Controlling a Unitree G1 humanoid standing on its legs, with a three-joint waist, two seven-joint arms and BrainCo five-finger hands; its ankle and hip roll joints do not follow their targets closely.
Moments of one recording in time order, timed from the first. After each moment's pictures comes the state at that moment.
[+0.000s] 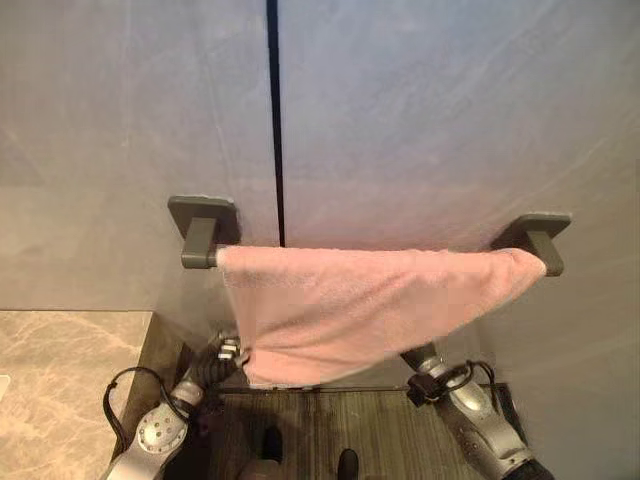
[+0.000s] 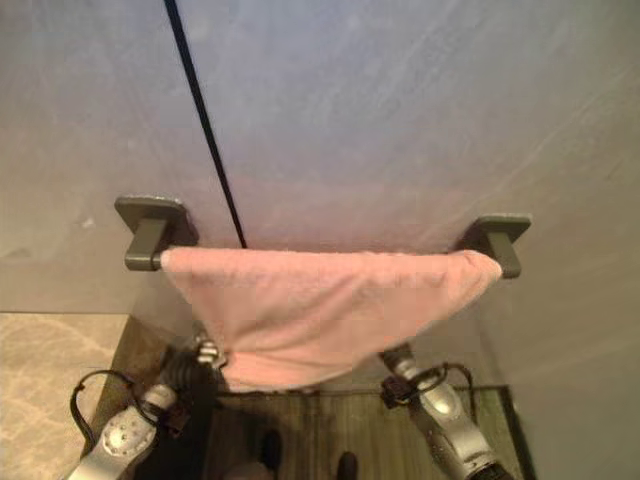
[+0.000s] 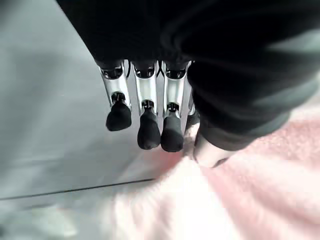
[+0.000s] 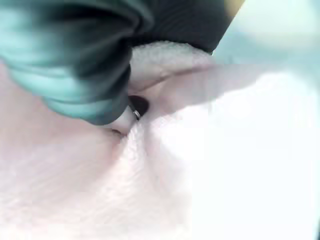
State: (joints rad) left arm 0.22 0.58 -0.29 0.12 -0.18 -0.26 0.04; right arm 0.03 -0.42 0.45 0.11 0.64 -0.19 0.14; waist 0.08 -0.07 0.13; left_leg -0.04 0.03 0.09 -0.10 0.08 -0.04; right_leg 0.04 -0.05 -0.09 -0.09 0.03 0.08
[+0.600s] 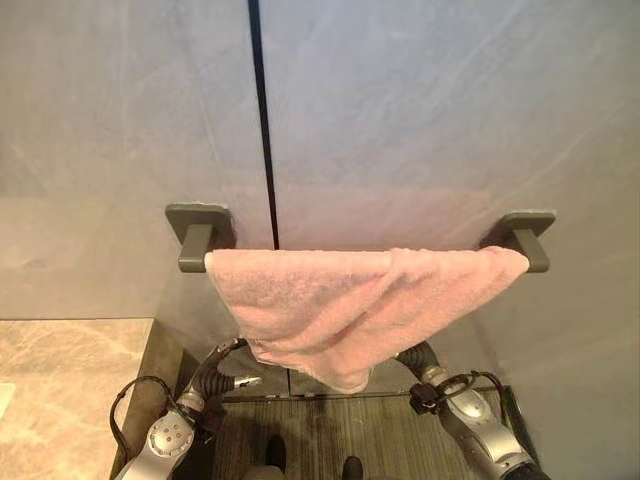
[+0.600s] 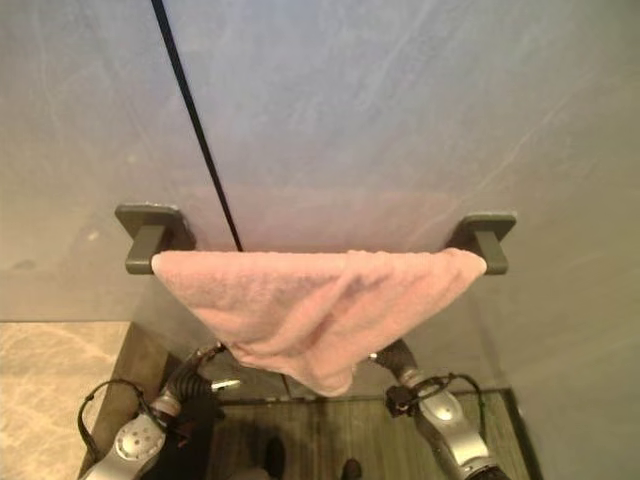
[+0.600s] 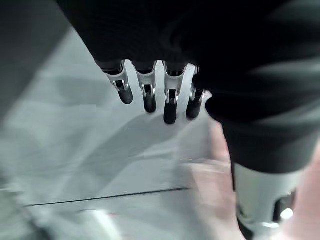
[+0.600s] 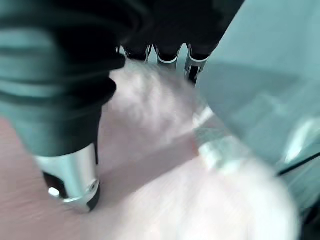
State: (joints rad) left arm 0.14 0.51 -0.29 0.46 -0.11 -0.24 0.06; right arm 0.04 -0.41 0.37 0.35 0.49 -0.17 0.09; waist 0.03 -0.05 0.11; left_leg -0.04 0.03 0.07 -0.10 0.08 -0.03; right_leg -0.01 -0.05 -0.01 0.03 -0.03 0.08
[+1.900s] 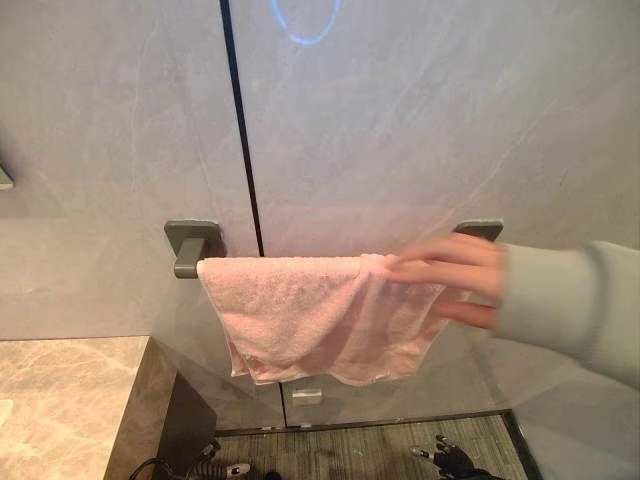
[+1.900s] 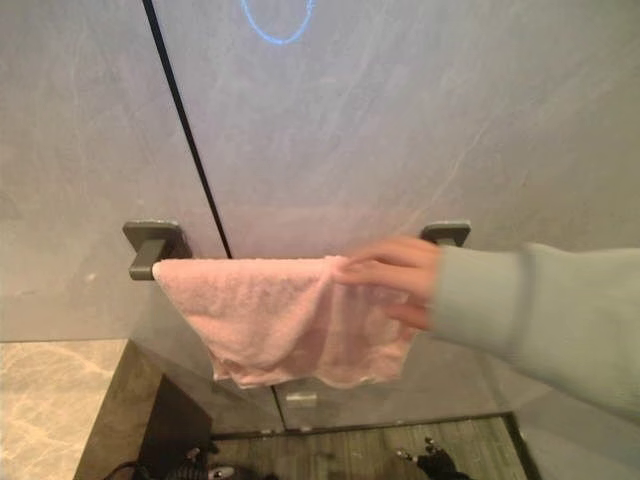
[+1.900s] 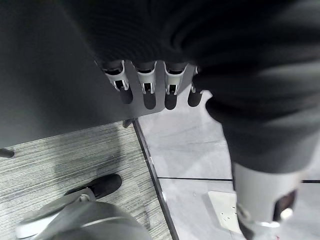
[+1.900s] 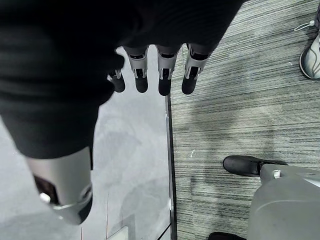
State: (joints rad) left arm 0.07 0.27 -0.24 1.16 -0.06 -0.17 0.11; right arm 0.01 -0.24 0.25 1.19 0.30 -0.14 -0.02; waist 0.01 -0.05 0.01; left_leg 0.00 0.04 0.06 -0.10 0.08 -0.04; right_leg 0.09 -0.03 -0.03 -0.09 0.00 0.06
